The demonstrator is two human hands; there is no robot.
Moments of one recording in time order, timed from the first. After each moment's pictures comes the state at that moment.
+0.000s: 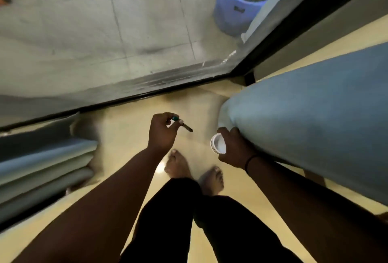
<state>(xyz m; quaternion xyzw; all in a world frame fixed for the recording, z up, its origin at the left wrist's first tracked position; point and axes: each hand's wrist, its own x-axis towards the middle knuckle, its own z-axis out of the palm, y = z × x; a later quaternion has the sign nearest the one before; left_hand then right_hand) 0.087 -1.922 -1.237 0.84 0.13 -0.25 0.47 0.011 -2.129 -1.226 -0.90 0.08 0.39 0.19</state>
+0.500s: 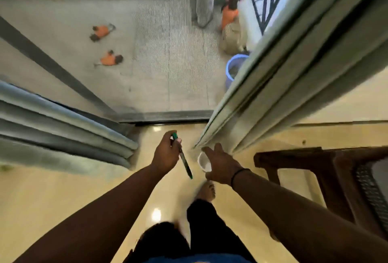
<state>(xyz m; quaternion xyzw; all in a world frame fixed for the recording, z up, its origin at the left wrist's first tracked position) -0.015 -1.864 -0.842 0.80 0.17 -0.18 0.54 -0.035 -2.048 -0.844 -0.92 -0.09 0.34 0.16</state>
